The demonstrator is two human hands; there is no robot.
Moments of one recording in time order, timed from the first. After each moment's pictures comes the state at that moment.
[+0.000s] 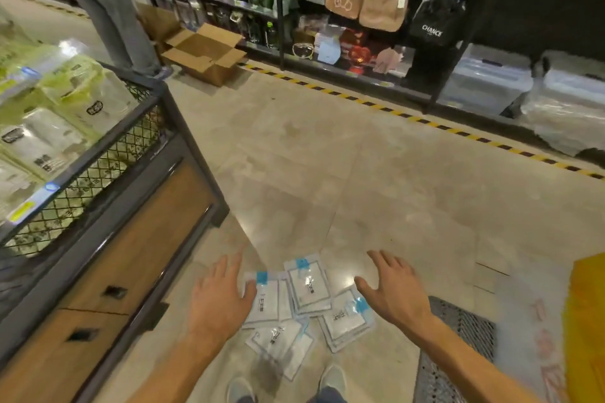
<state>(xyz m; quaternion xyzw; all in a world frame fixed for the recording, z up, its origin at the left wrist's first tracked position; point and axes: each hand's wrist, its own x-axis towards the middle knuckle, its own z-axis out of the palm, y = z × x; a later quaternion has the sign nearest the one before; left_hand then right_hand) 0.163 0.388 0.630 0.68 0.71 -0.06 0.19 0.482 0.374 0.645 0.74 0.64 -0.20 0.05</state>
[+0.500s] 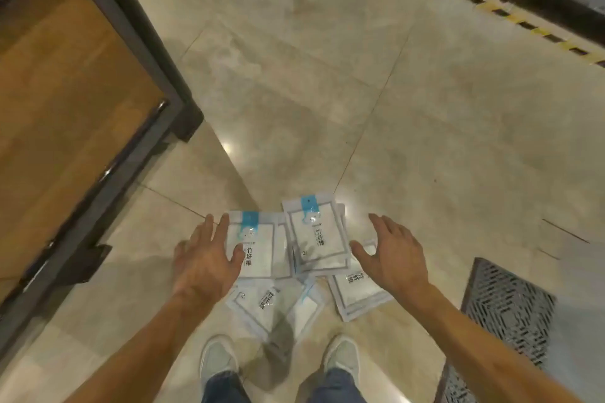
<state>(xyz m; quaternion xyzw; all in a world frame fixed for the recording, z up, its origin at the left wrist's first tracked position) 0.126 0.471 0.237 0.63 0.72 -0.16 0.24 0.438 0.468 0.265 0.75 0.61 -0.24 0.11</state>
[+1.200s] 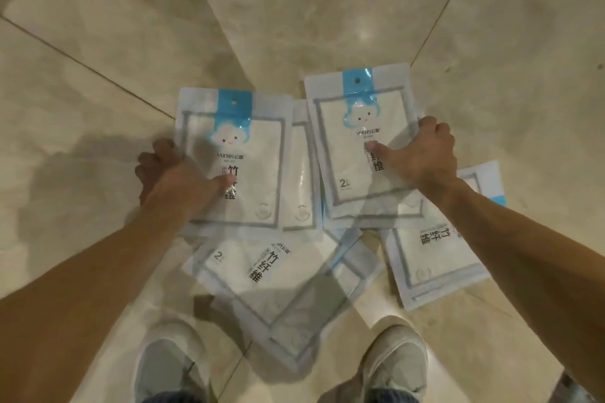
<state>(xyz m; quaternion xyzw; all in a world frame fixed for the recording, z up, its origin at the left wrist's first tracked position) 0.099 0.459 -0.146 0.40 0.85 -0.08 0.33 0.441 0.503 -0.142 0.83 0.49 -0.25 0.06</state>
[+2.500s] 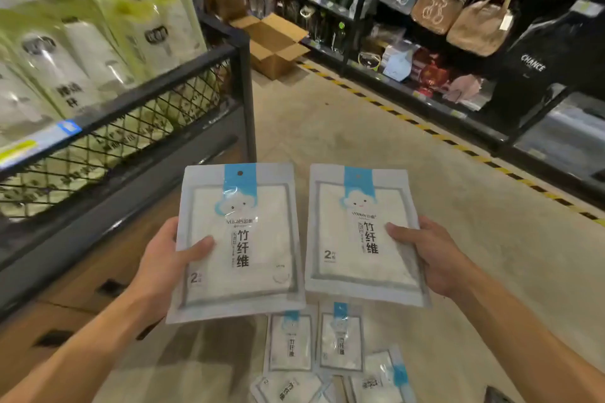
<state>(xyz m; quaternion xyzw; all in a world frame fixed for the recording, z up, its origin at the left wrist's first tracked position) -0.023 0.496 0.531 0.26 0.65 0.48 0.54 0.360 0.572 0.562 0.62 0.30 -0.64 -0.35</state>
